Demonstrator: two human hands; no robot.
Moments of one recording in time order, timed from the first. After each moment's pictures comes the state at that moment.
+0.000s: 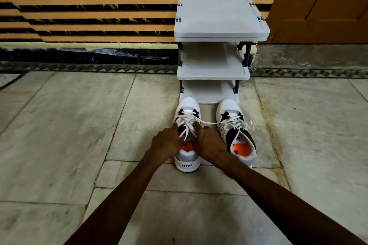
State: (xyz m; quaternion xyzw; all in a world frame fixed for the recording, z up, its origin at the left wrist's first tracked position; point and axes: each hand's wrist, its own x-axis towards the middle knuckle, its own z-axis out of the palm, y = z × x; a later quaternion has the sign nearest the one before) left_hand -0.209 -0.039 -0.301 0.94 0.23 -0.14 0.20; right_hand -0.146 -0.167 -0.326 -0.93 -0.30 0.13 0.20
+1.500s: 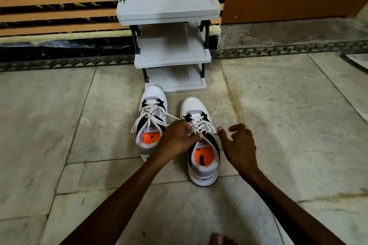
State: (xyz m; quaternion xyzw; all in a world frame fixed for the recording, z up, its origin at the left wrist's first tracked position) left_hand -0.178 -0.150 -0.316 0.90 0.16 -0.08 0.40; right_hand -0.155 -0.330 -0.323 -0.92 0.05 0.06 0.39
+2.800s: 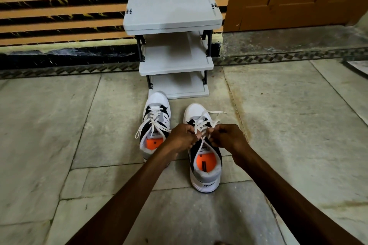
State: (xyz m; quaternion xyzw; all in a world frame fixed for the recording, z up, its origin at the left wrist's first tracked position) left_hand -0.158 -0.148 -0.311 0.78 0.21 -0.16 0.57; right_hand -0.120 -0.307 -0.314 -0.77 0.04 0.24 0.59
